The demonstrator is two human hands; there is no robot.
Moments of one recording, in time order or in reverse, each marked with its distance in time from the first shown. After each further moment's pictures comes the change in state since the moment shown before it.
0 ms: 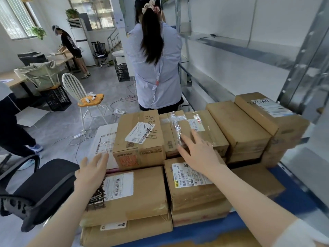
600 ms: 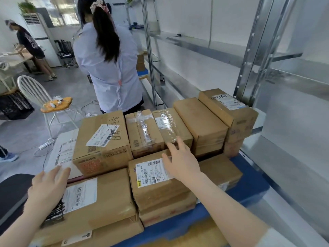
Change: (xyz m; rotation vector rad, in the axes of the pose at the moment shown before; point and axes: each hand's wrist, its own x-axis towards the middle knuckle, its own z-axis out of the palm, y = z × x) left_hand -0.017 0.003 0.003 0.158 0.080 0.149; right_hand -0.046 0.037 -0.002 0.116 0.027 0.175
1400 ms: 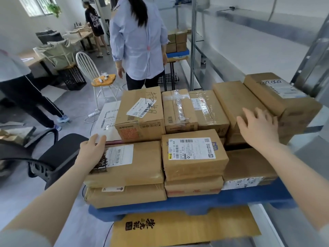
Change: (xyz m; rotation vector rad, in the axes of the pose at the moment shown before) left_hand -0.024 0.004 -0.005 -0.383 0.001 -0.292; right_hand 0.037 0.097 -0.067 -0.232 0.141 0.079
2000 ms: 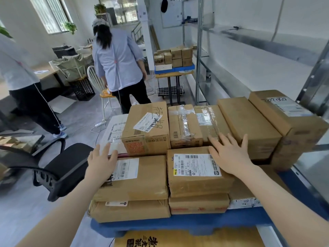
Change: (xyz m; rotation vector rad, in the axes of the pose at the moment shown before) left_hand -0.011 0.007 0.010 0.270 0.096 0.197; right_hand -0.018 -0.070 0.028 -0.218 -0.217 -0.299
